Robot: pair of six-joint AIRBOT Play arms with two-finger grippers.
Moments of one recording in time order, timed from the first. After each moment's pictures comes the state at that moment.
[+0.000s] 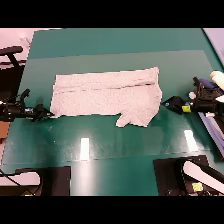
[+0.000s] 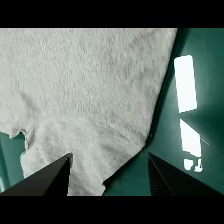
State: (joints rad) left arm 0.44 -1.52 0.90 0.77 -1.21 -0.95; right arm -0.43 -1.11 0.63 -0.68 1.13 1.05
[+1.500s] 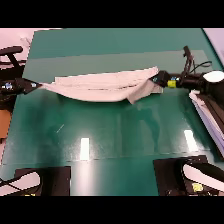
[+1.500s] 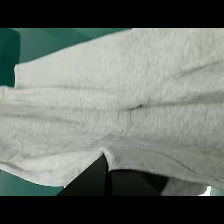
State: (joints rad) left arm 0.43 -1.32 1.13 0.48 -1.23 -0.82; right arm -0.10 -1.20 0.97 -0.52 0.88 1.12
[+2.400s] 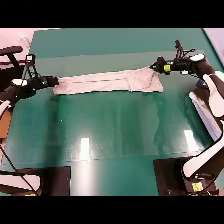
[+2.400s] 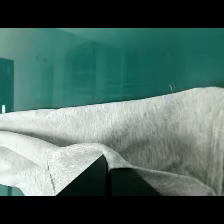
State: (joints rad) left arm 0.08 -1.62 1.14 0.58 -0.32 -0.64; right arm -0.20 -1.90 1.59 -0.52 0.99 1.12
